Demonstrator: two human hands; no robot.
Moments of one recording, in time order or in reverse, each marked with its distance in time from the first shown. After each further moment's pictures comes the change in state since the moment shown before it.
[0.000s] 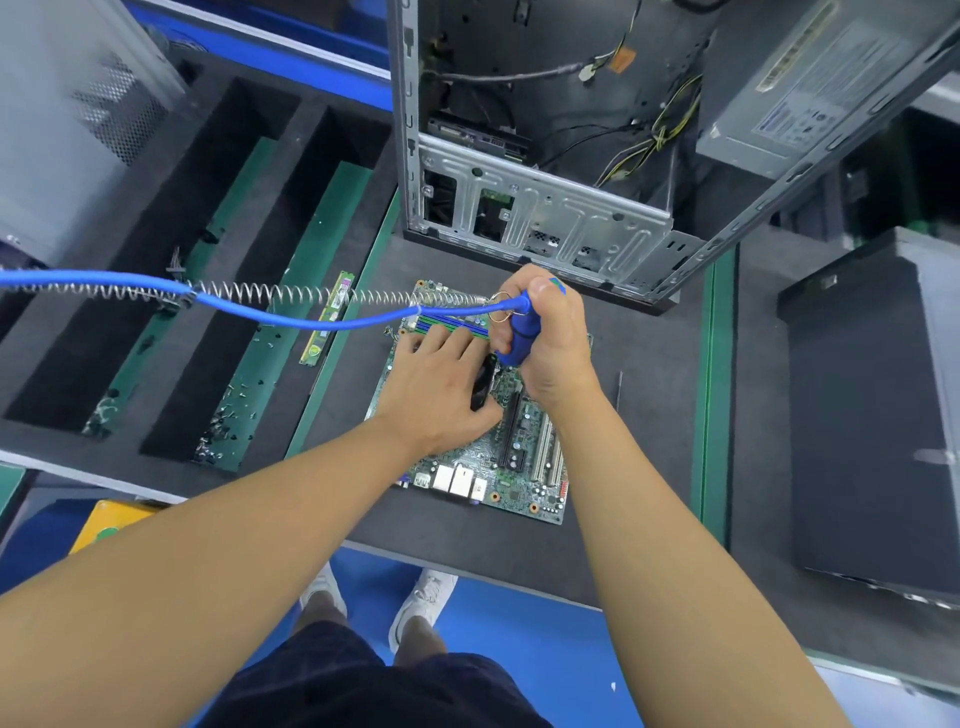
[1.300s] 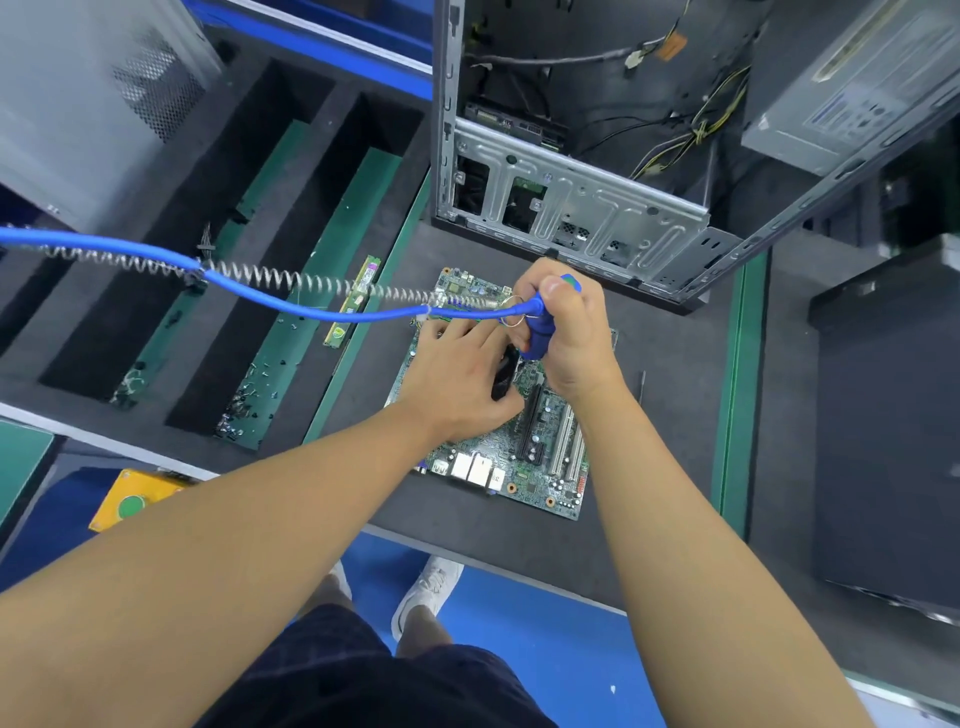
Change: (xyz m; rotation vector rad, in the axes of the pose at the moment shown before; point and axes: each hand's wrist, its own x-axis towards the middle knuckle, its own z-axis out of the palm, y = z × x) left_hand -0.002 0.000 -0.005 -0.070 -0.029 -0.017; right_hand -0.006 -0.008 0.007 -0.143 -0.075 0.015
